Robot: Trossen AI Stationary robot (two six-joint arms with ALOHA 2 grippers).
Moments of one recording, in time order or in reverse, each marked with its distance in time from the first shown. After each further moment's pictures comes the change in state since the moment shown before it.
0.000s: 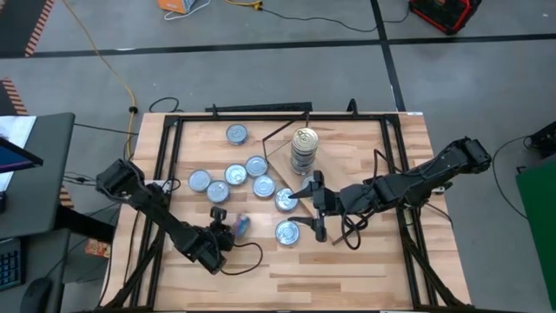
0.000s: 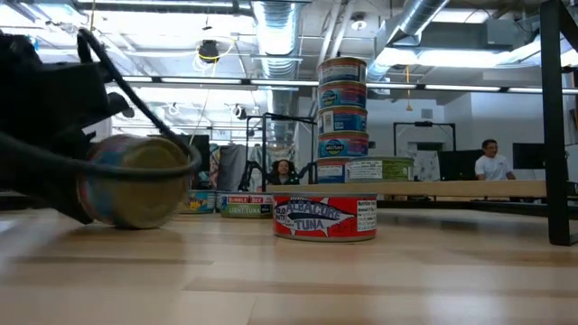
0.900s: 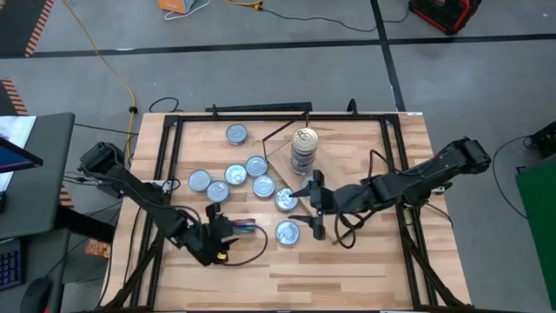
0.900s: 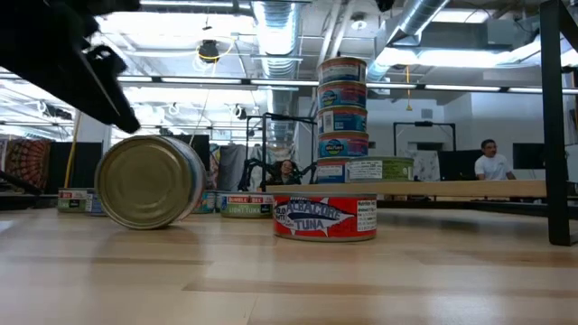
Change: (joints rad) left arm 0.029 -0.292 0.004 0.152 0.034 -0.305; right arm -0.021 0.011 0.001 -0.065 0.000 0.019
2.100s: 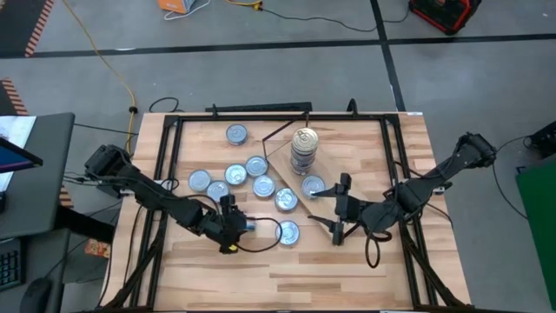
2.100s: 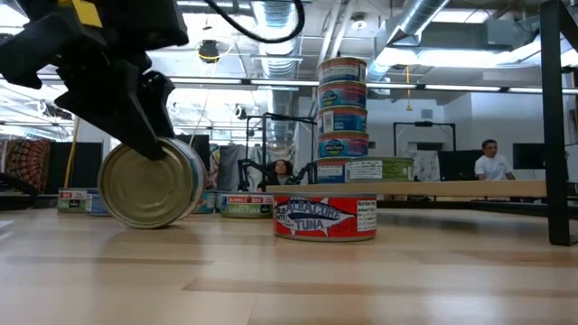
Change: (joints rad) left arm 0.191 0.069 0.000 0.096 0.134 0.314; right arm 0.211 -0.125 -0.001 -0.188 0.378 0.040
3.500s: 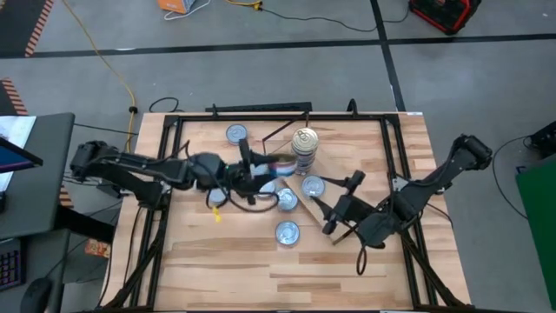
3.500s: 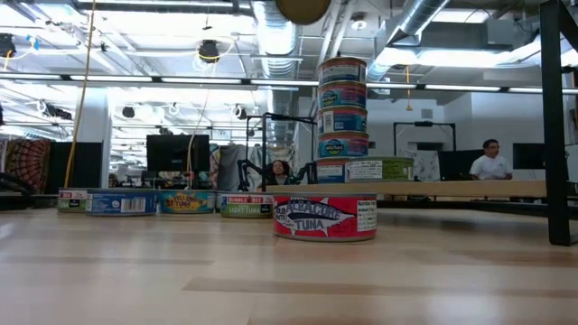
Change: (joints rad) left arm 0.365 -0.193 0.164 0.654 0.107 1.323; right arm 0.058 0.068 0.017 0.030 0.463 -0.182
